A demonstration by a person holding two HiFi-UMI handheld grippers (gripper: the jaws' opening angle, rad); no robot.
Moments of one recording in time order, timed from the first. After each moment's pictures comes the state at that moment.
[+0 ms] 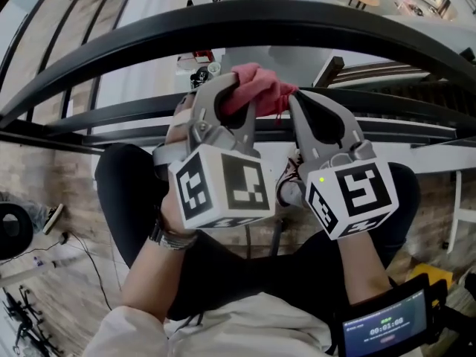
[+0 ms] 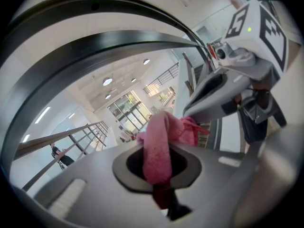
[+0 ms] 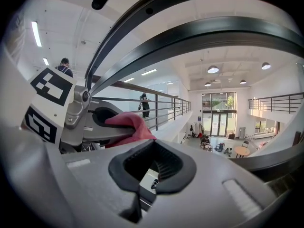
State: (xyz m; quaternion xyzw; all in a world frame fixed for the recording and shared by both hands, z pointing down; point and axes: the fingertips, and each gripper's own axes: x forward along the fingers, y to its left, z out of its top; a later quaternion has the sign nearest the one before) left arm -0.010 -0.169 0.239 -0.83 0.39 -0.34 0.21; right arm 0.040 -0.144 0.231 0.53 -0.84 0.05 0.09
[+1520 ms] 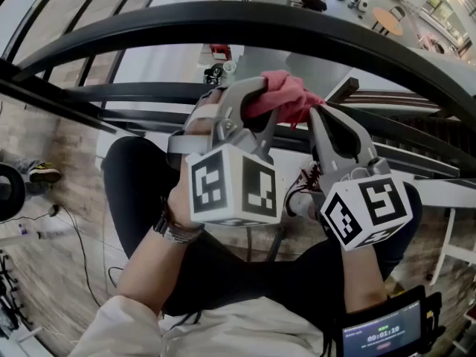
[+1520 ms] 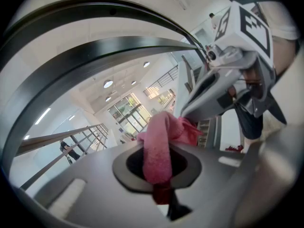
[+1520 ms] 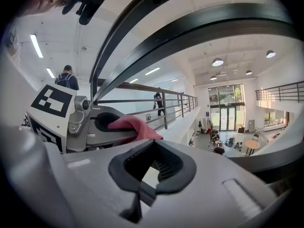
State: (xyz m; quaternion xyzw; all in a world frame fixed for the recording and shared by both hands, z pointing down) left arm -0.039 -0.168 0.234 -0.83 0.40 -0.33 0.21; right arm 0.007 -0.146 0.228 0.49 -0.86 0.09 0.08
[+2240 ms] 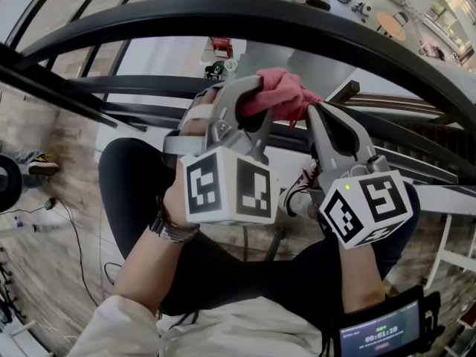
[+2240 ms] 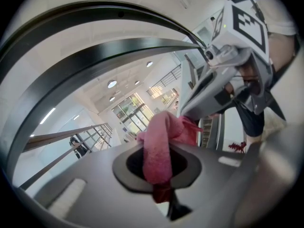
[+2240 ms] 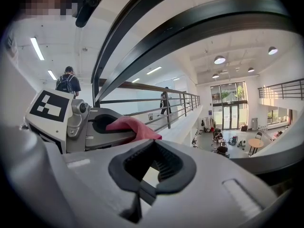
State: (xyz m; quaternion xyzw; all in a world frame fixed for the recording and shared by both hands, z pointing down) left arm -0.067 -0.166 0.231 -0.82 0.42 -0.32 0.21; right arm -0.015 -0.149 0.226 0.47 -0.87 0.10 0.08
